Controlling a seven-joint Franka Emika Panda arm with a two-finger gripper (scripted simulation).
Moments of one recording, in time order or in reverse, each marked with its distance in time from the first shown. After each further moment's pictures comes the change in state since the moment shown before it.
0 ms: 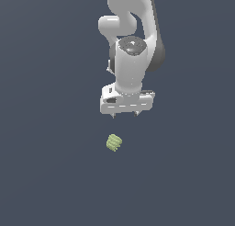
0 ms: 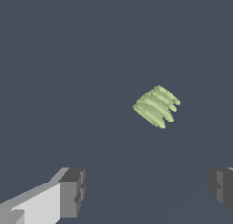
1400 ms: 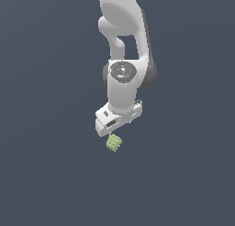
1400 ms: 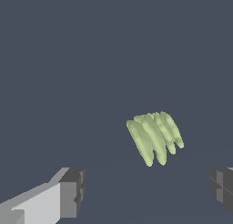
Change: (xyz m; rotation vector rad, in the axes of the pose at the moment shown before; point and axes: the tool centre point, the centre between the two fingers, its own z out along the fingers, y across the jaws) arm 0.031 0.027 0.048 0.003 -0.017 -0.449
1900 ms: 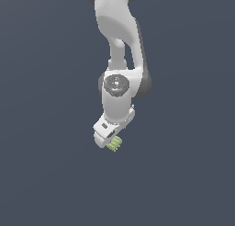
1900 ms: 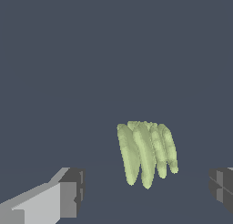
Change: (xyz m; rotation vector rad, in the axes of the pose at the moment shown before) arm 0.006 0.020 0.029 0.010 -0.002 -0.247
